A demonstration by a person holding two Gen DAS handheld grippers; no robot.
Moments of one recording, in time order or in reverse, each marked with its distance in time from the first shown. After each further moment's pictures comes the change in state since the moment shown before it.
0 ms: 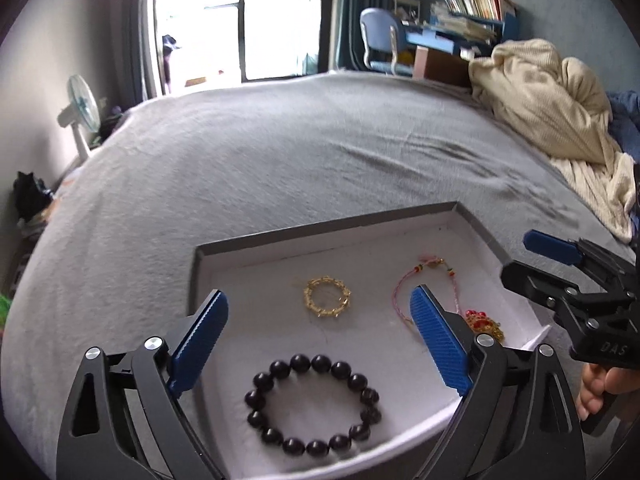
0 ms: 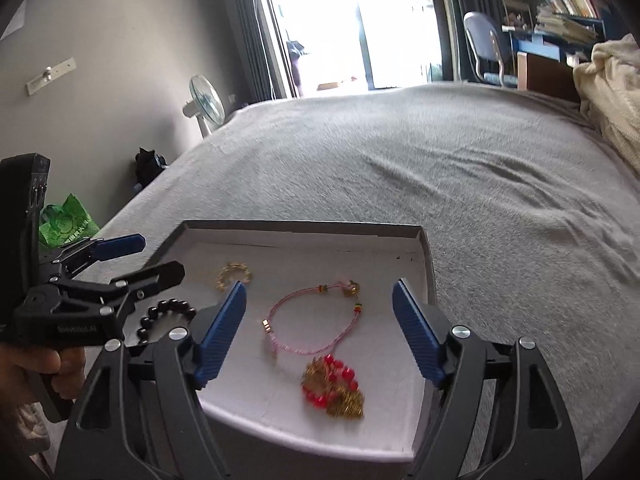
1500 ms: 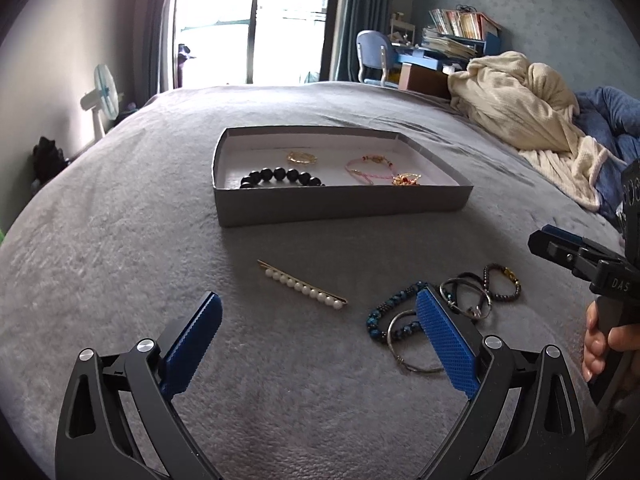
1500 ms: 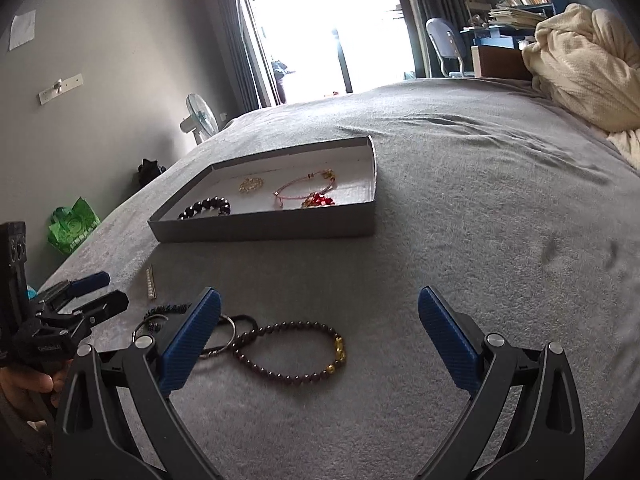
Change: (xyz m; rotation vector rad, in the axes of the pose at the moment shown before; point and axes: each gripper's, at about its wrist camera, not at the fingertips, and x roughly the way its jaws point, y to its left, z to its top) left arm -0.111 -0.030 -0.181 -0.038 -0.089 -0.022; right arm -0.114 0.006 -0.149 0.056 -0.056 -0.040
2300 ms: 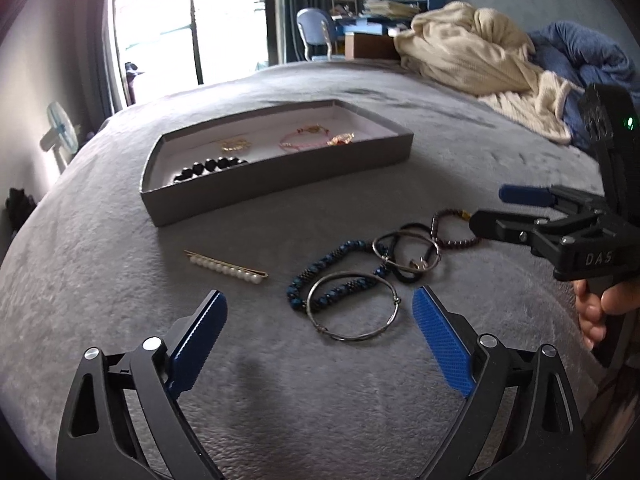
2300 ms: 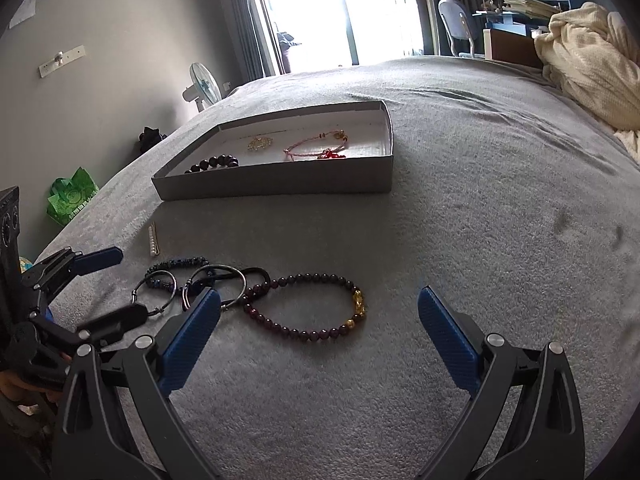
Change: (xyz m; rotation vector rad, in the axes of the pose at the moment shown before) left arm 0.006 -0.047 -0.015 0.210 0.076 -0.066; right arm 0.006 0.009 -0.017 -0.016 0.106 -0.003
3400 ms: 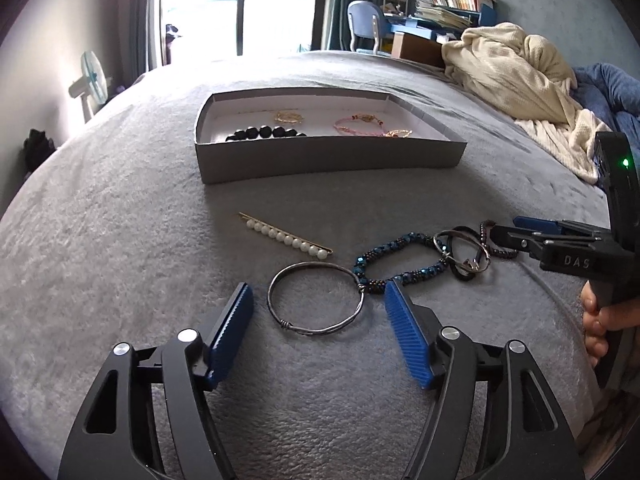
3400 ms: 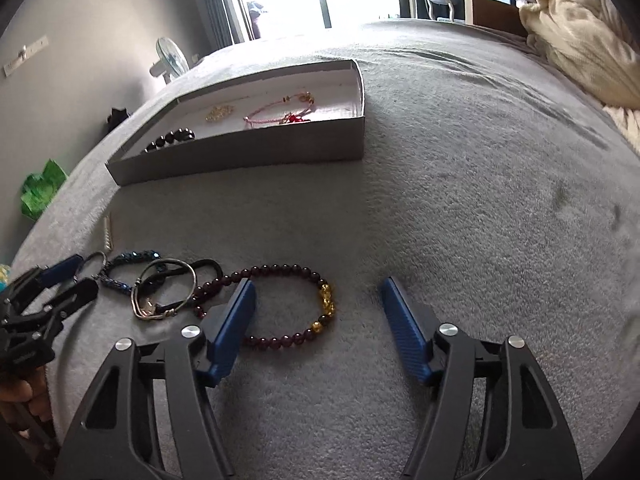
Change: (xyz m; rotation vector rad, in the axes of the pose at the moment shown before) left arm 0.003 0.040 -0.009 -0.193 0.042 0.037; right arm 0.033 -0.009 0.006 0.028 0.143 -0.107
